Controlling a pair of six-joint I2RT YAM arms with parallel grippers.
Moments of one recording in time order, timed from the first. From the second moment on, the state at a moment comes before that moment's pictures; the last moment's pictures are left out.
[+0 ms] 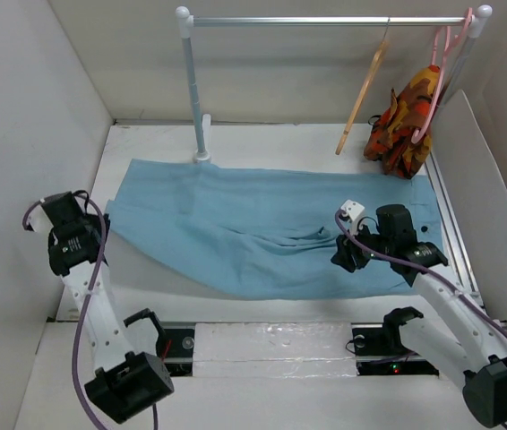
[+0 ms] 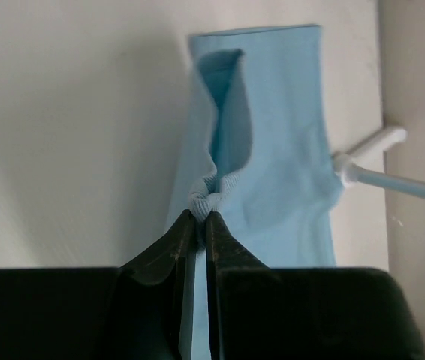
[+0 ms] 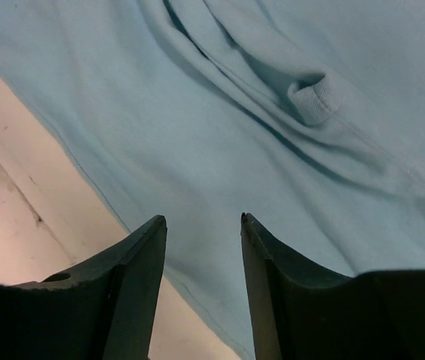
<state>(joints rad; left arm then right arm) 0.54 0.87 0.87 -0.74 -0.03 -0.89 0.31 0.84 0.62 -0.55 -0.51 -0.27</state>
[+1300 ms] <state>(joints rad) -0.47 0.64 1.14 -0.91 -0.61 -0.65 -1.05 1.17 0.70 -0.71 -0.19 -0.13</state>
